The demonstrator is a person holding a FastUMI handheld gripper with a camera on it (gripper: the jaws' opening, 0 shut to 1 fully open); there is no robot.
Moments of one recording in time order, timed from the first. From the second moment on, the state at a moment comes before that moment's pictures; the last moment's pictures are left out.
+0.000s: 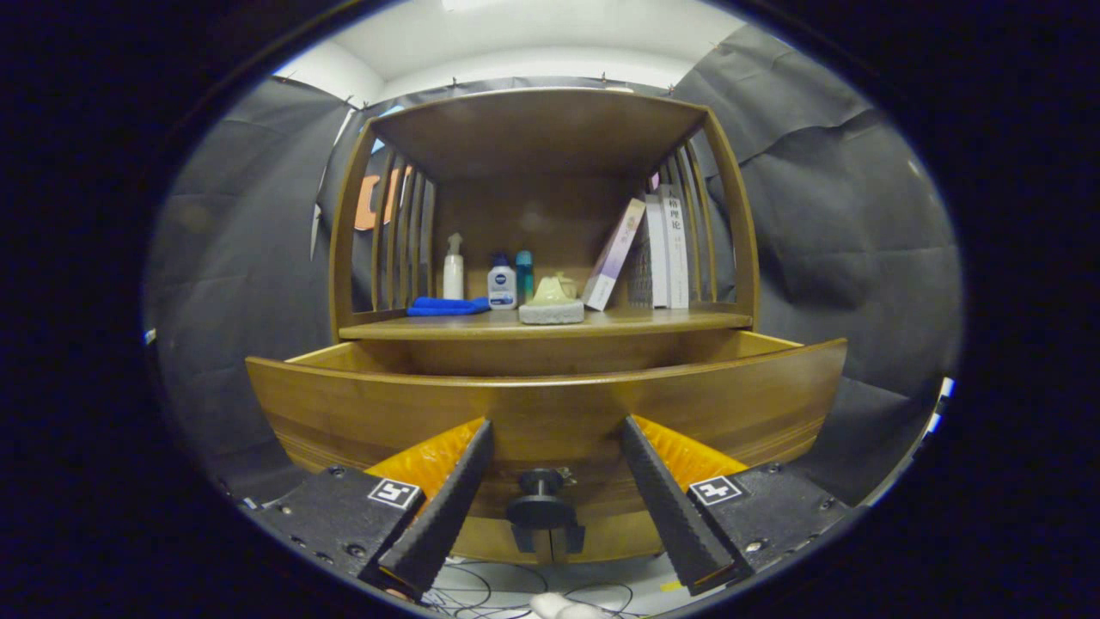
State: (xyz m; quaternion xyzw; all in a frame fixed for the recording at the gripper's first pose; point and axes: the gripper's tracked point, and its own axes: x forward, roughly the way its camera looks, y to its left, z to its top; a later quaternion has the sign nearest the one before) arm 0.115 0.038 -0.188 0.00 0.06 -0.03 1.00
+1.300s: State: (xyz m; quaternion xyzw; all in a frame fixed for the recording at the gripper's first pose) arm 0.234 0.033 -0.195 -0.02 0.06 -0.03 1.00
